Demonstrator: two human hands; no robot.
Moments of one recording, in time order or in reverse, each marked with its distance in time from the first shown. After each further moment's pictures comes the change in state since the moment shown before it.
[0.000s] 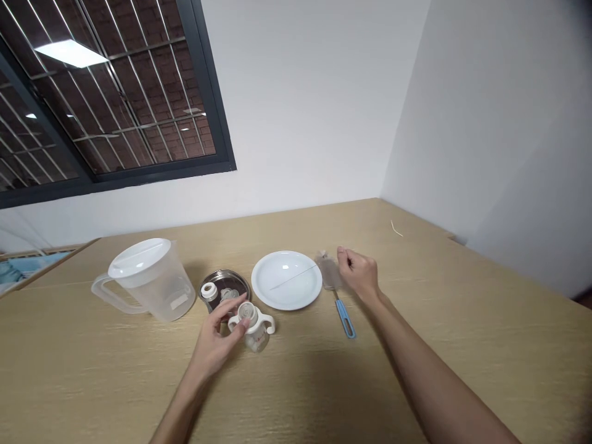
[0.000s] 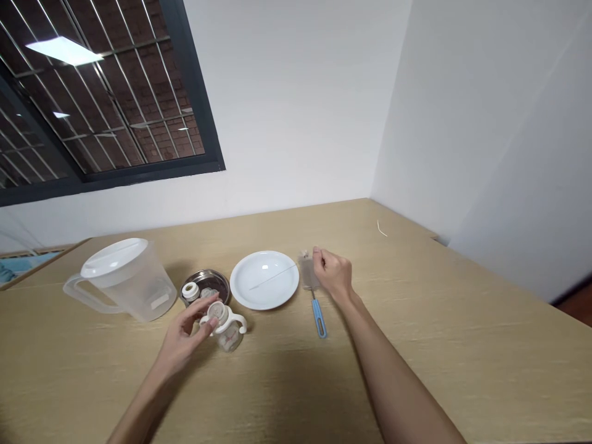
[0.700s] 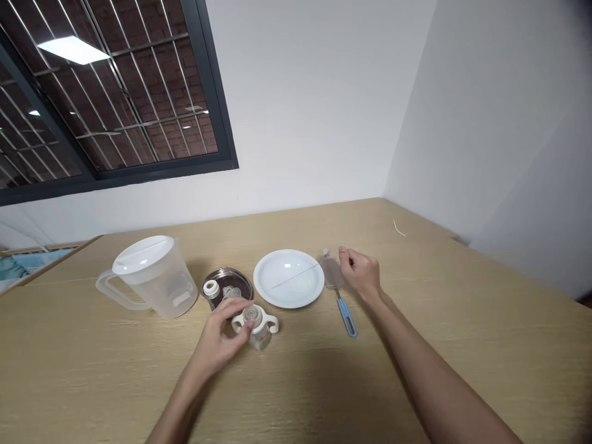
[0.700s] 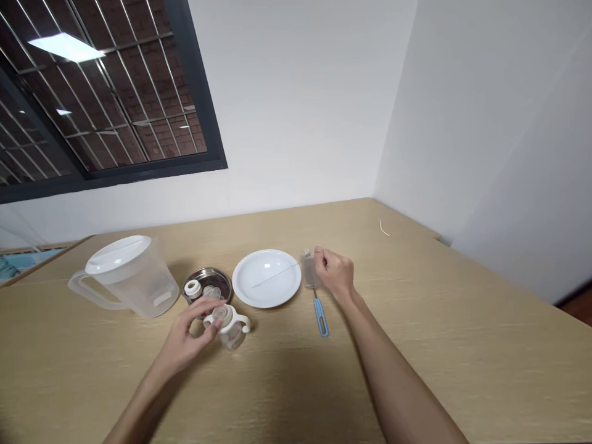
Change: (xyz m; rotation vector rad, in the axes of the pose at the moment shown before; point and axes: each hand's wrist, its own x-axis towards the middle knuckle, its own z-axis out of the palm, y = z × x) left_hand 0.000 0.014 -0.003 0.185 -0.040 0.172; right_hand -0.001 -0.003 -0.001 0.003 -0.008 -0.011
